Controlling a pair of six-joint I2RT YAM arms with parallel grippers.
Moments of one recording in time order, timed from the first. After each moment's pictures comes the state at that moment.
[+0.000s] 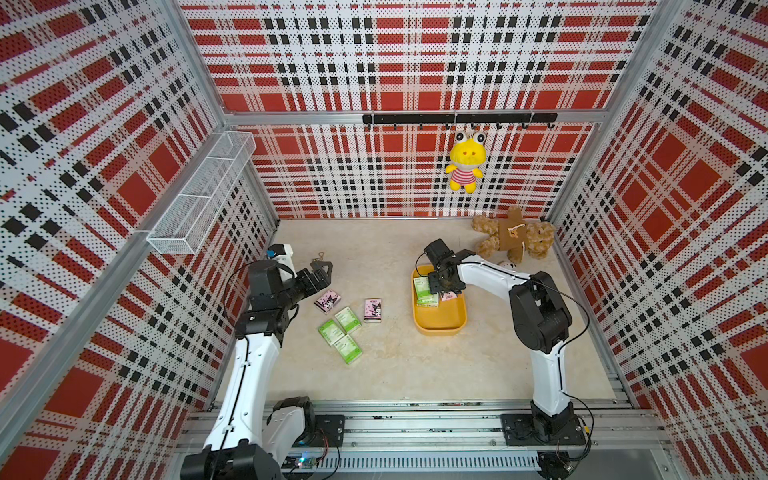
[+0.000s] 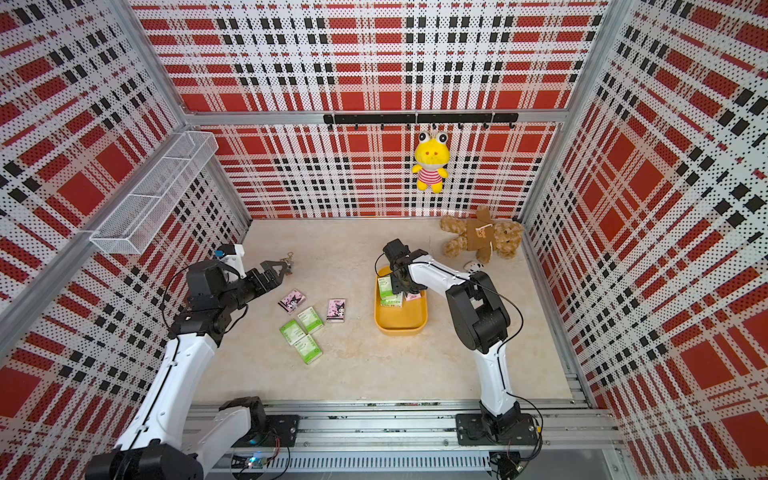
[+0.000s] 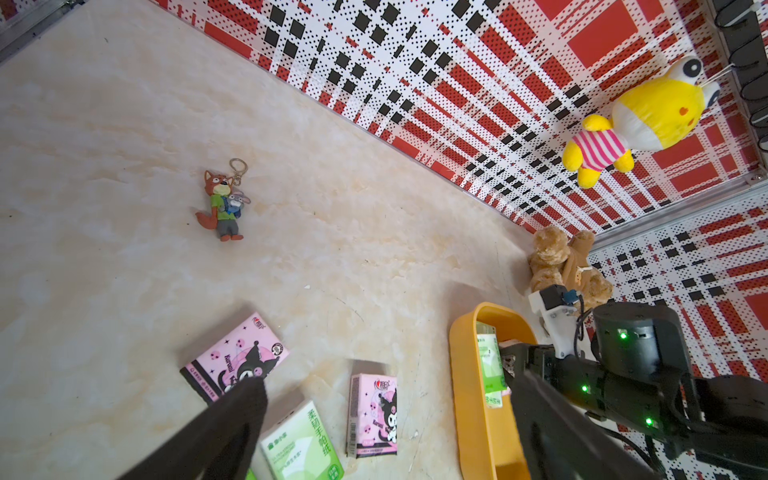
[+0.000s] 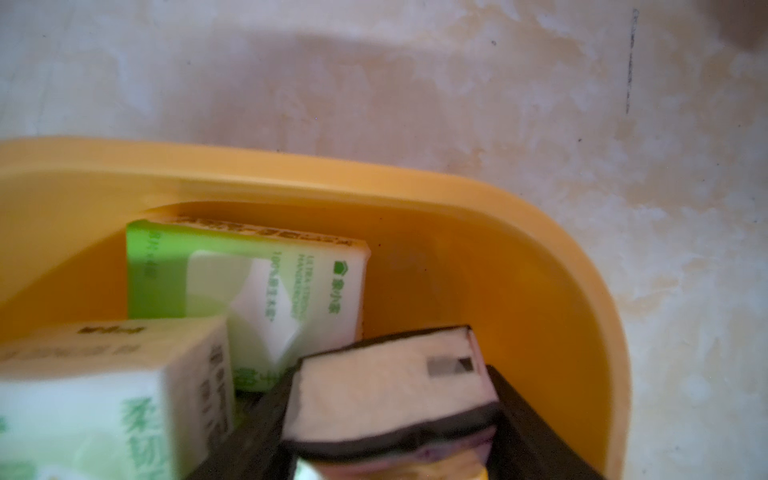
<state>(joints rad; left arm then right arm) 0.15 0.98 0.82 -0.33 0.43 -0.46 0.56 2.08 1.57 -0.71 0.25 0.39</state>
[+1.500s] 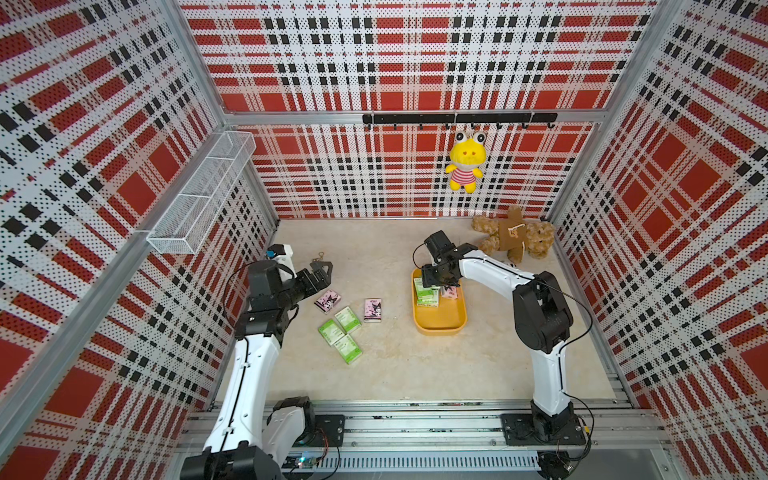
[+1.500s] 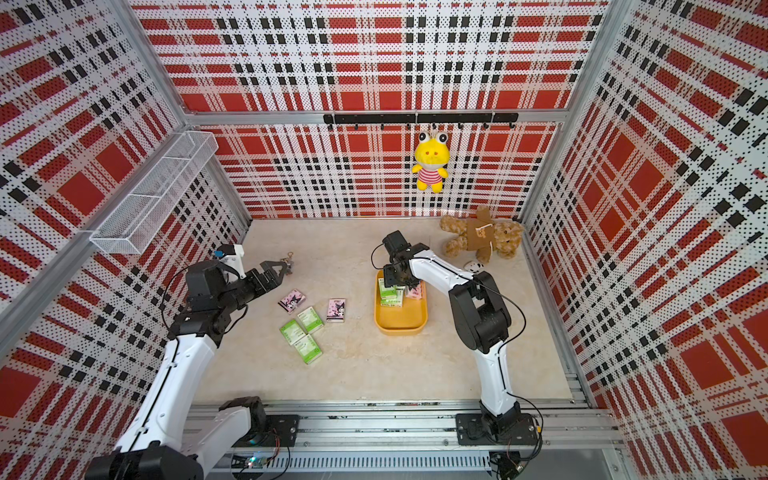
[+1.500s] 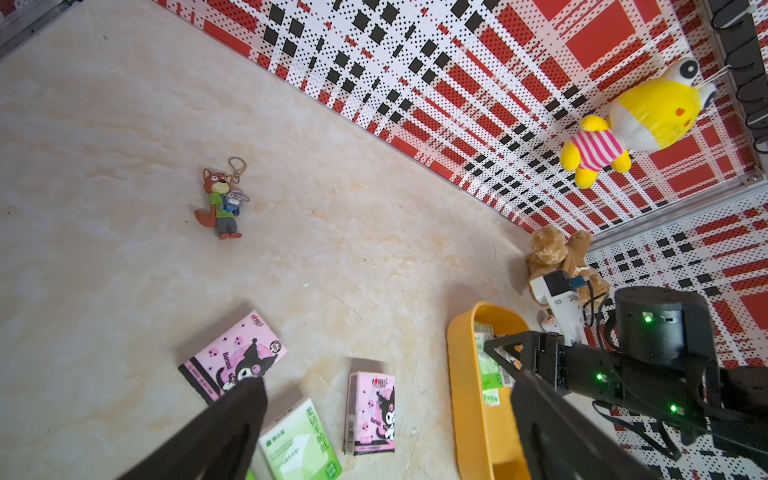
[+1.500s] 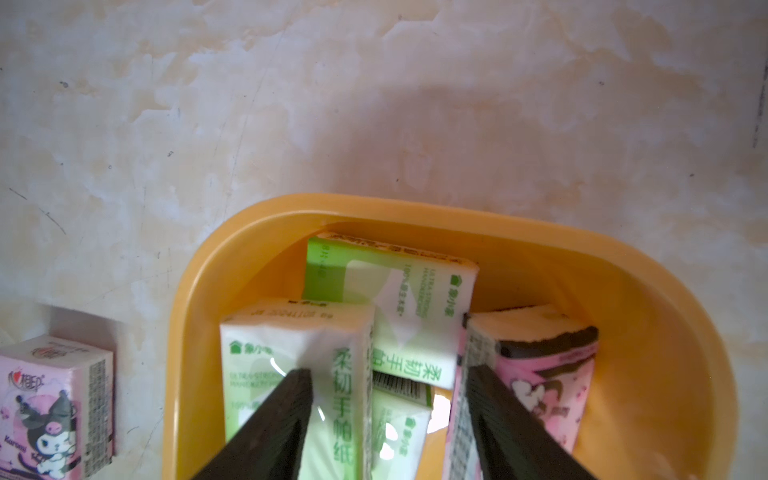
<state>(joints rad) 0.15 0.97 0.83 -0.34 0.43 -0.47 0.55 2.08 1.64 -0.70 0.05 0.41</state>
